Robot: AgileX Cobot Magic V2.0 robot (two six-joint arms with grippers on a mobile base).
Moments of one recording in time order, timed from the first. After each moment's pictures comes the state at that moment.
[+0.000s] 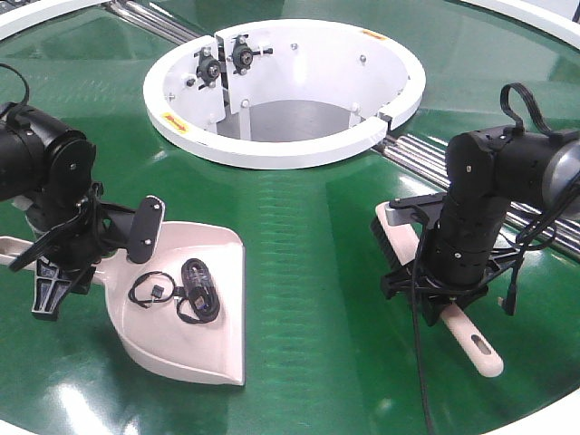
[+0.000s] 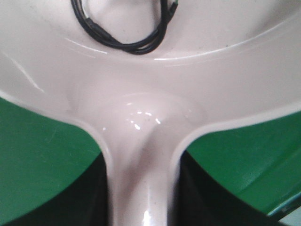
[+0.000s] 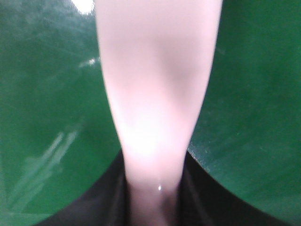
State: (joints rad) left arm -0.32 1.74 -1.27 0.26 1.11 1.21; right arm 0.27 1.83 -1.27 -0.01 1.16 0.06
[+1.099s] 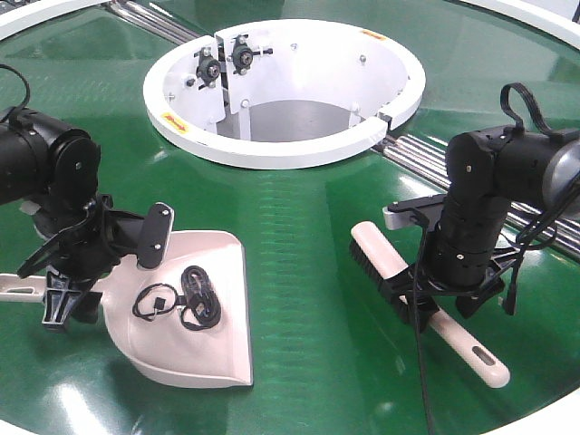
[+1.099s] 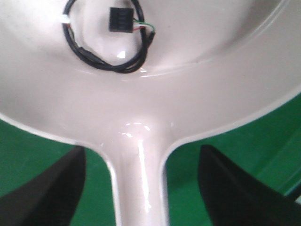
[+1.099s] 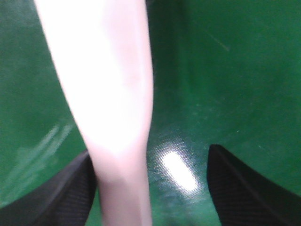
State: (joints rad) left arm -0.33 1.75 -1.27 0.16 1.16 1.22; right arm 0.27 1.83 -1.27 -0.01 1.18 0.01
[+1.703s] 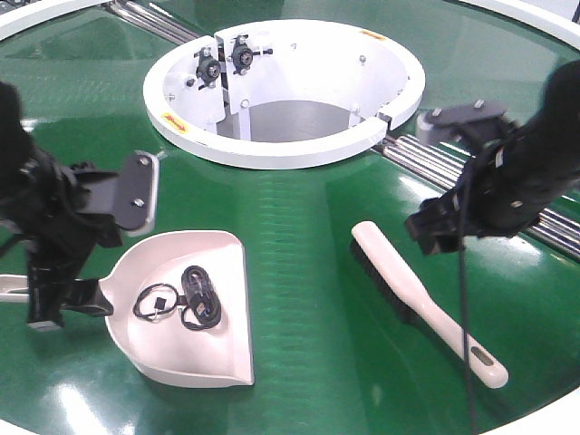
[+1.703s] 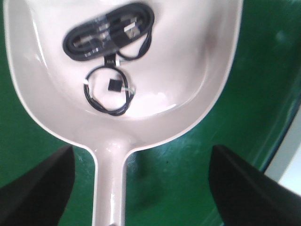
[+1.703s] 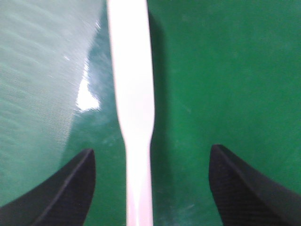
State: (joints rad) left arm -0.33 1.47 -1.27 -0.10 1.23 1.21; right arm 0.27 1.47 -1.27 0.01 1.06 -0.06
